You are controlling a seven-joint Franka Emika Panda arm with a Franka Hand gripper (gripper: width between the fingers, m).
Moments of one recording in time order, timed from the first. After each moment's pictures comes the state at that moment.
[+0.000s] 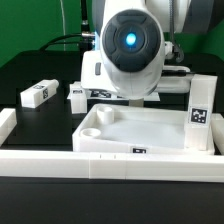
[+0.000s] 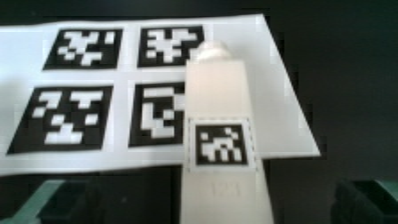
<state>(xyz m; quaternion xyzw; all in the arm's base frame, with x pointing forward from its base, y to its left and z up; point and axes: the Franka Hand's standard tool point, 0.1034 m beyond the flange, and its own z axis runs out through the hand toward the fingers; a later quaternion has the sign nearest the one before) 0.416 0.012 0.031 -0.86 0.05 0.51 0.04</state>
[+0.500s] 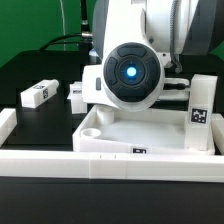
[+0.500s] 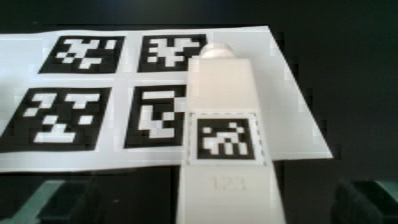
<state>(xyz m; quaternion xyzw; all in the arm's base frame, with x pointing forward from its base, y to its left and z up) 0.414 0.014 0.015 -0.85 0.04 0.53 0.04</state>
